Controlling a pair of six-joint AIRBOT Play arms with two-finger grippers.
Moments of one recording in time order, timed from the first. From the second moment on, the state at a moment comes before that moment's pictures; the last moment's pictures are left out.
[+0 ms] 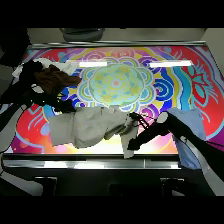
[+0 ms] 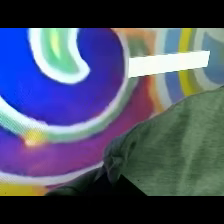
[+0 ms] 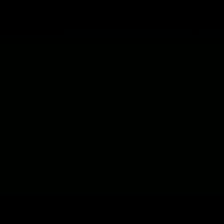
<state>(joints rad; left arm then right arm) 0.07 -1.77 1.41 0.97 -1.24 -1.28 0.24 -1.36 0.78 -0.89 1.21 0.81</state>
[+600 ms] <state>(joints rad) 0.18 -1.42 1.63 0.91 -1.11 -1.30 0.05 -1.06 1.12 -1.32 1.08 1.05</state>
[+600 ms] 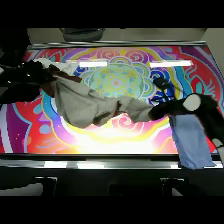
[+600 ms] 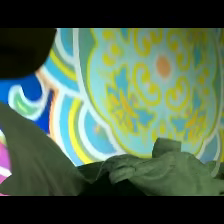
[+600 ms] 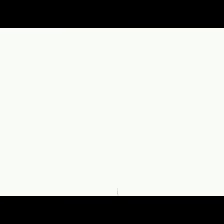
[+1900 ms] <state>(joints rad) 0.23 -1.31 1.79 1.03 -1.07 -1.41 -0.11 -1.43 1.98 -1.48 1.18 1.06</state>
